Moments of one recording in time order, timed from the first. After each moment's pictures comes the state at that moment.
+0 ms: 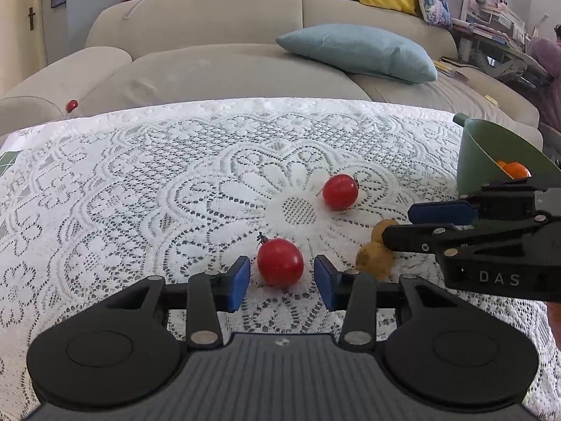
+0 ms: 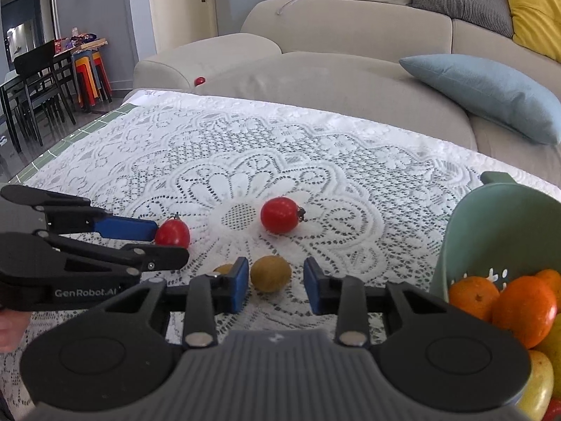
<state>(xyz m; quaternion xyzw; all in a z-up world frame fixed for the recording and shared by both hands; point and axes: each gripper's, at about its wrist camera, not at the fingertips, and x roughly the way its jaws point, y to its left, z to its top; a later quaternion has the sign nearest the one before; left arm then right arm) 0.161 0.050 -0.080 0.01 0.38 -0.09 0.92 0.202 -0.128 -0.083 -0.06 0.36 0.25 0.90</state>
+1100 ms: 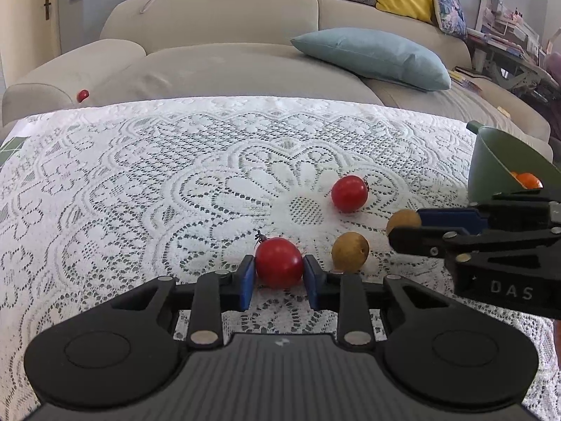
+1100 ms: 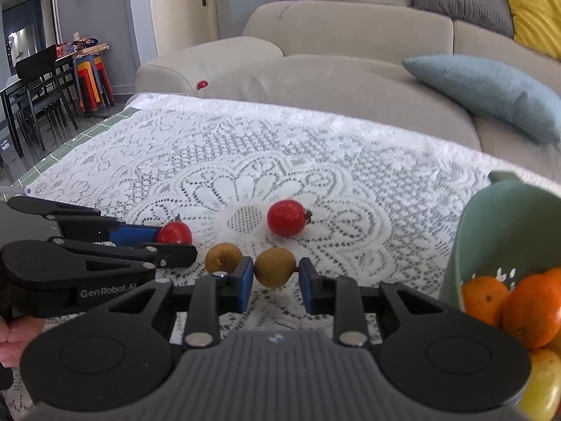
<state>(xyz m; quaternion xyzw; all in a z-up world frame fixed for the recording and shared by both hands) 0.162 0.051 -0.086 -0.02 0.37 -0.07 0.92 0.196 -0.127 -0.080 -0.06 0.35 0.25 0.90</state>
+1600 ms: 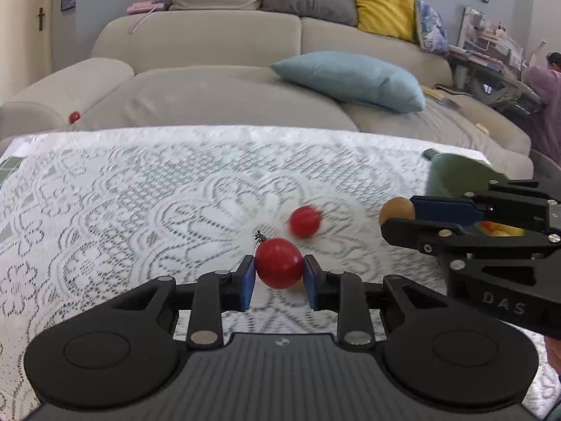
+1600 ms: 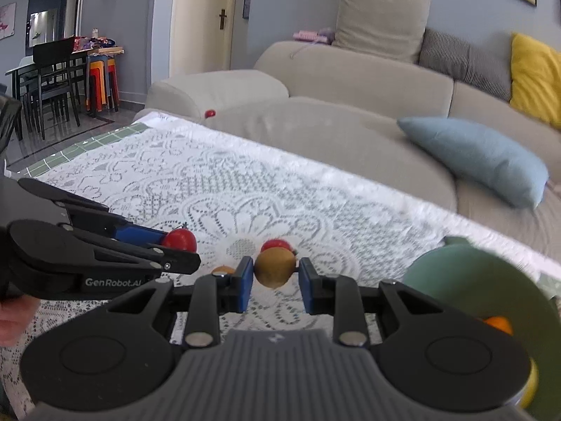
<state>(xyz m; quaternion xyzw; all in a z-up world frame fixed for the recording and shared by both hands) 0.141 0.028 -0.046 -0.02 0.35 -0.10 0.93 0.158 -0.142 -0.035 -0.12 0.27 0.25 0.92</state>
